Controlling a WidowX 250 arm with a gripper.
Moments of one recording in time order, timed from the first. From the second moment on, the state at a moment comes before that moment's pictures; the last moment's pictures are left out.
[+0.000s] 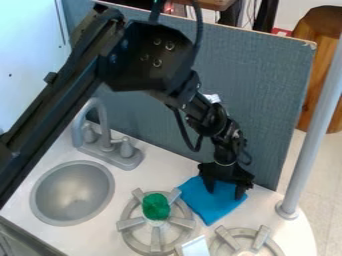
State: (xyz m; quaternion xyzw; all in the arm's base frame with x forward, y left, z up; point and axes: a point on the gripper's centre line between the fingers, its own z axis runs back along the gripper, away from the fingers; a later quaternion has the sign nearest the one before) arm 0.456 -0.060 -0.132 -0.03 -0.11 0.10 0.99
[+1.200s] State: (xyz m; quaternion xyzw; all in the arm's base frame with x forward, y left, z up) arm 0.443 0.003 -0.155 0.01 -0.11 0.19 0.98
